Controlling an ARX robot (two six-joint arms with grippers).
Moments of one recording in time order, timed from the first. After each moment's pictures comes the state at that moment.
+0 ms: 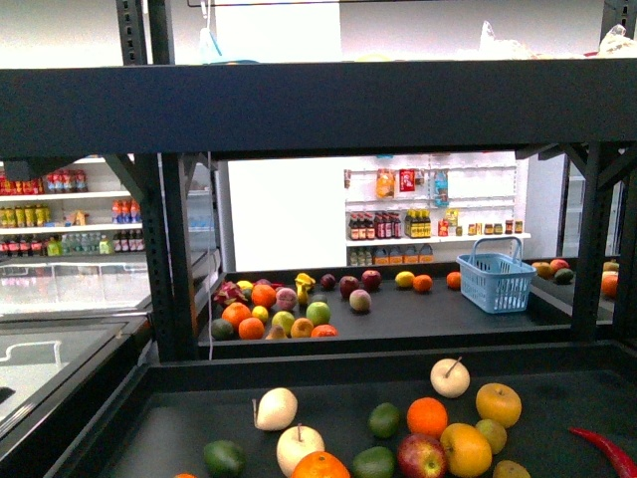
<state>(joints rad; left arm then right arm) 0.54 1.66 1.15 0.27 0.16 -1.20 0.00 0.00 0.02 0.00 0.00 0.00</state>
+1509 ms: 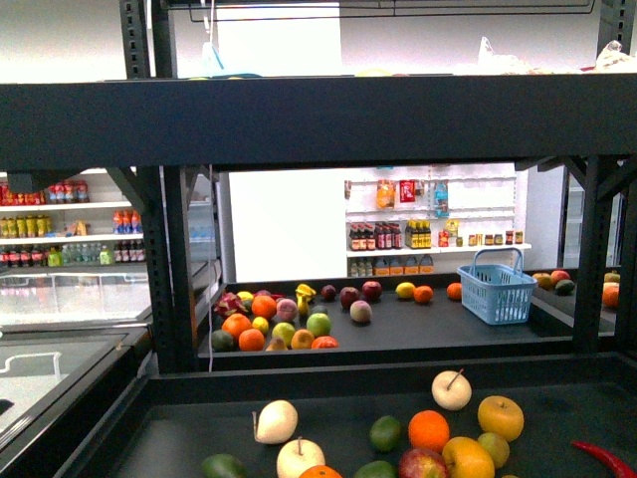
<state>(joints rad) 0.60 1.34 1.04 -0.08 0.17 -1.01 0.00 0.00 0.02 0.00 0.00 0.00</state>
